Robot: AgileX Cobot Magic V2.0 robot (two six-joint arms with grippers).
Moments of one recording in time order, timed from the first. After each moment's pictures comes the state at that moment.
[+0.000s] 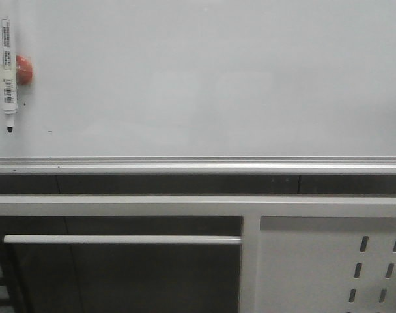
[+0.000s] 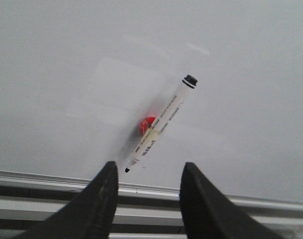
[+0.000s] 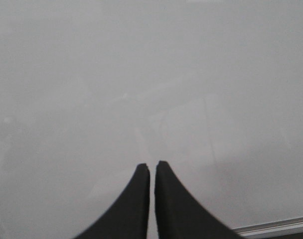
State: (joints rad) left arm -0.08 0.18 -0.26 -0.79 0.37 0.45; right arm 0.00 0.03 -0.29 0.29 0.25 0.15
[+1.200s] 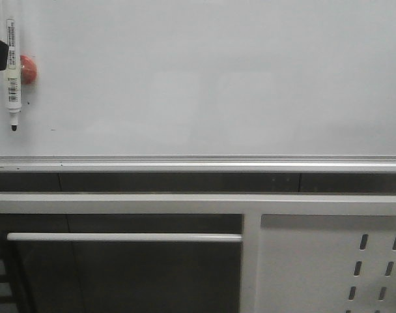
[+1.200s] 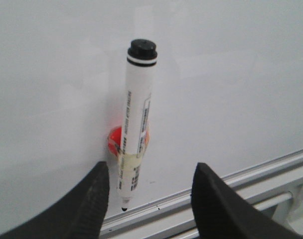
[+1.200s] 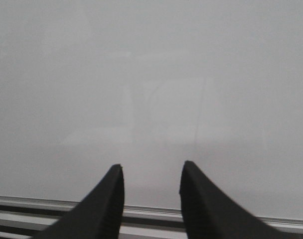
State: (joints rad) left arm -0.59 0.95 -0.43 -0.90 -0.24 0.88; right arm 0.05 0.08 -0.34 0.27 0.37 -0.11
